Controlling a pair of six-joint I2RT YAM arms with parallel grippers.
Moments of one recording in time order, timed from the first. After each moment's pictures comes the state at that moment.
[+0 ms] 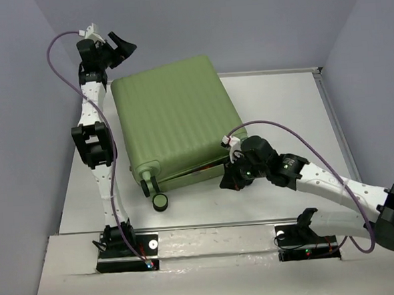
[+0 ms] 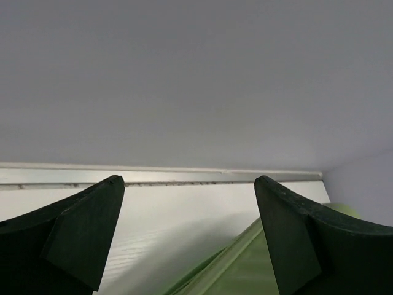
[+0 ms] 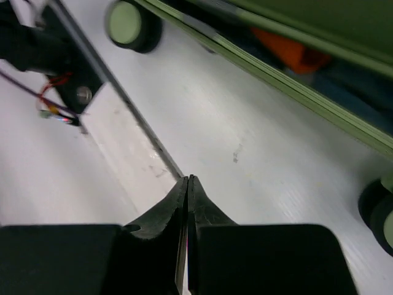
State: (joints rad) left arm 0.12 2.37 2.41 -0.14 0.48 -0.61; right arm 0.86 1.07 0.84 -0.39 -0.37 0.36
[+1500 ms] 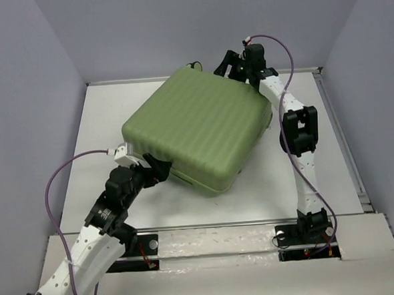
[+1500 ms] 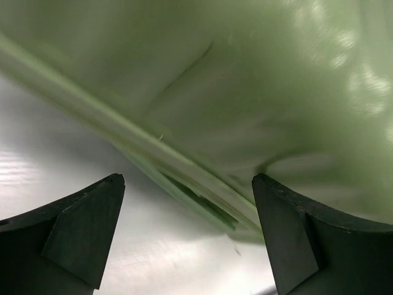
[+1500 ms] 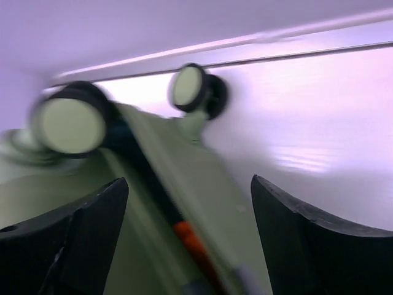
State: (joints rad) left arm -0.45 0.54 0.41 -0.24 -0.12 -0.72; right arm 0.22 2.41 2.23 -0.30 -0.28 0.56
